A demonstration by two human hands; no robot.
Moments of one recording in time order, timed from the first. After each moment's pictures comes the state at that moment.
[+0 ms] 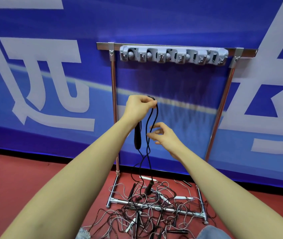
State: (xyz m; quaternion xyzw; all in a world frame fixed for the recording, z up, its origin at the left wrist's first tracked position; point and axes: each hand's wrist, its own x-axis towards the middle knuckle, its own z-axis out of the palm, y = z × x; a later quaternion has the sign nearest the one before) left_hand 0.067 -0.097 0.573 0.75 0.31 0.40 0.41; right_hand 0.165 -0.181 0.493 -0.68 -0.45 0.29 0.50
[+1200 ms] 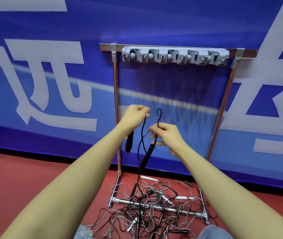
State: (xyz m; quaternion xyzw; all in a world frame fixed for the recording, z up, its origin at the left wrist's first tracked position) left_hand 0.050 -0.091 0.551 0.76 0.34 0.33 0.44; right_hand 0.157 -0.185 0.499 -0.62 -0.40 0.33 0.59
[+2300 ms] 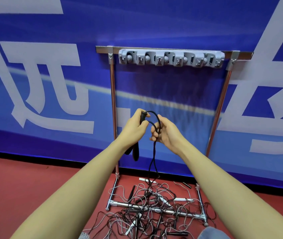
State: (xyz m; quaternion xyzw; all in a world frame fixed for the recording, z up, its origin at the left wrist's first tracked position) left_hand 0.044 -0.113 0.529 0.82 0.26 0.35 0.37; right_hand 0.167 -0.182 0.517 -0.56 -0.38 0.41 0.61
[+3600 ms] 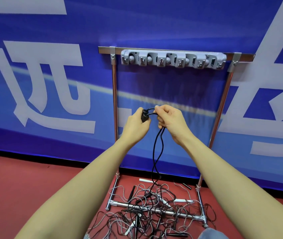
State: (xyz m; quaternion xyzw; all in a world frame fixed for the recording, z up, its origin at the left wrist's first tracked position) left_hand 0.054 -0.109 0.531 0.79 0.31 0.39 0.36; right_hand 0.163 -0.184 0.550 -0.58 -0.49 0.22 0.62
